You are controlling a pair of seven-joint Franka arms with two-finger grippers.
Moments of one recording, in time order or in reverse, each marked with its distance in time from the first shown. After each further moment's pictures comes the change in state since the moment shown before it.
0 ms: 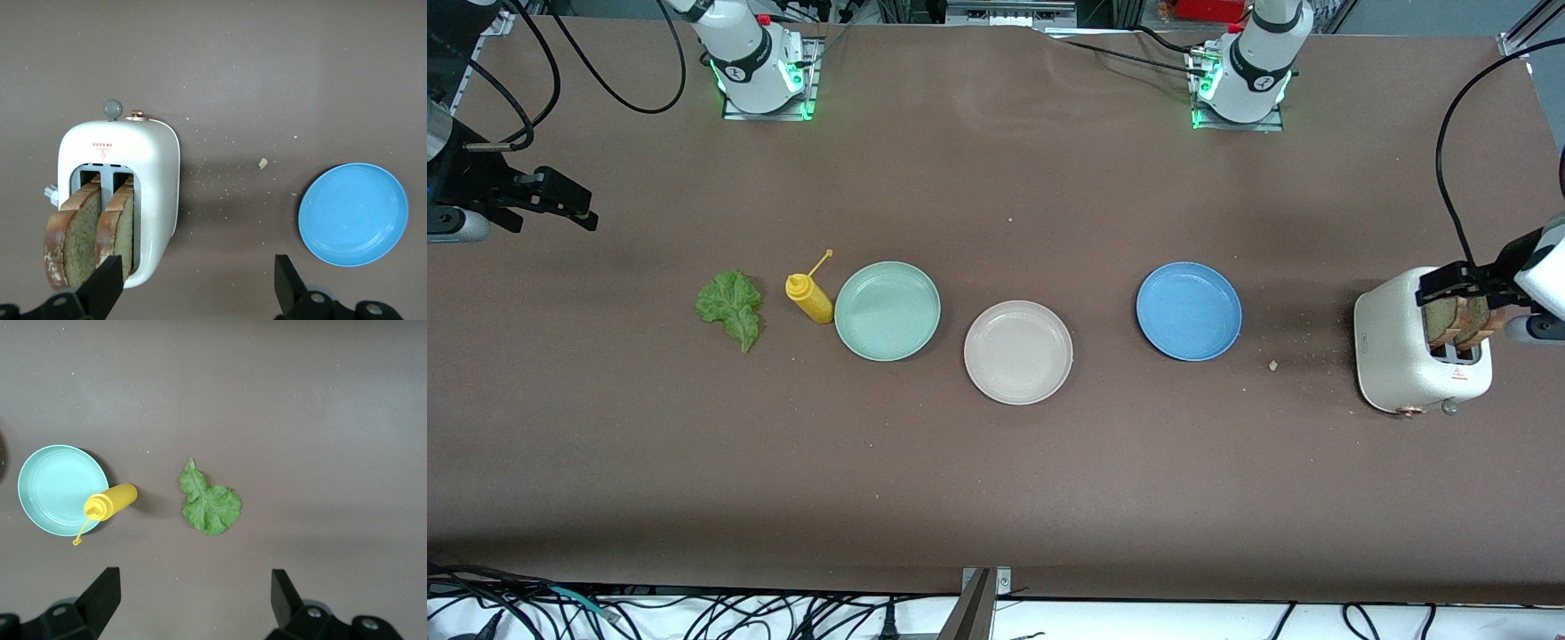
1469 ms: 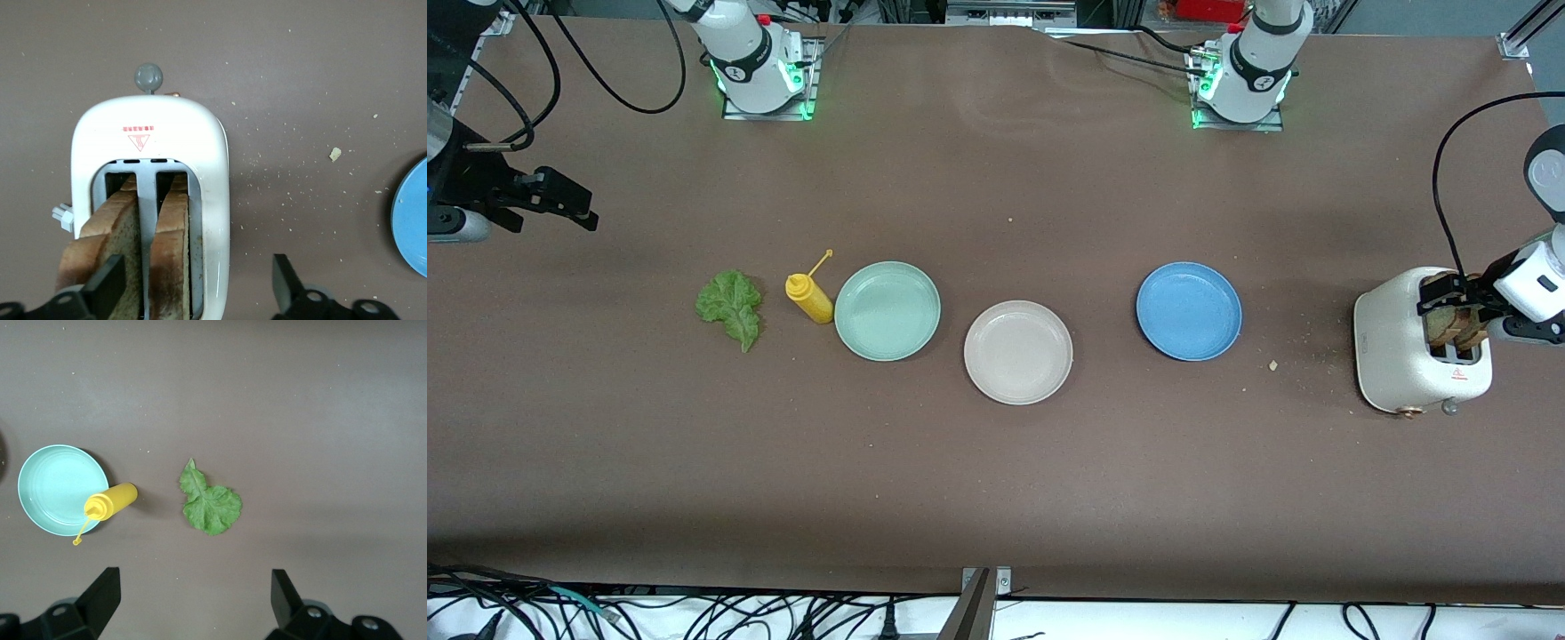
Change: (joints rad) left arm 0.143 0.002 -0.002 -0.290 0.000 0.343 0.208; right arm 0.000 0.000 0.000 0.000 0.000 0.000 0.000
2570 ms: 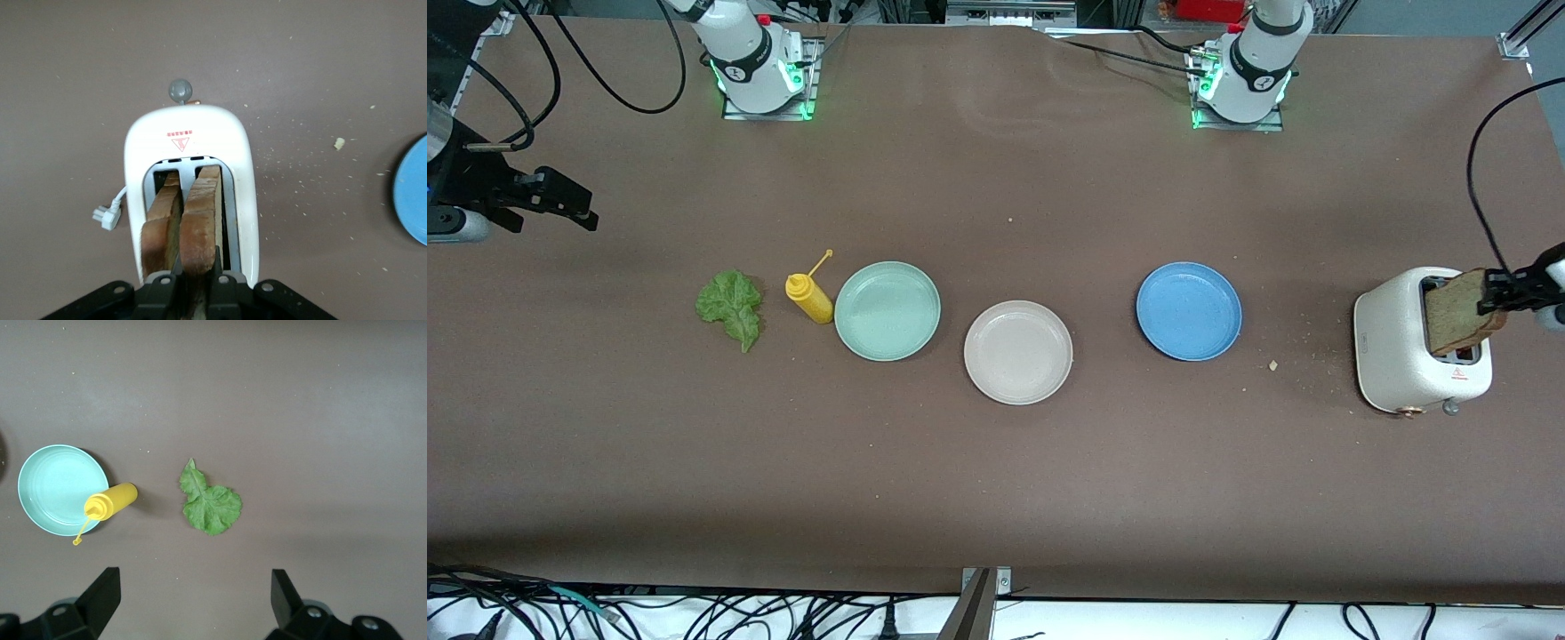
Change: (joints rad) left arm 0.045 -0.006 -0.002 0.179 0.000 -0.179 0.125; right arm 0.000 0.000 0.000 0.000 0.000 0.000 0.000
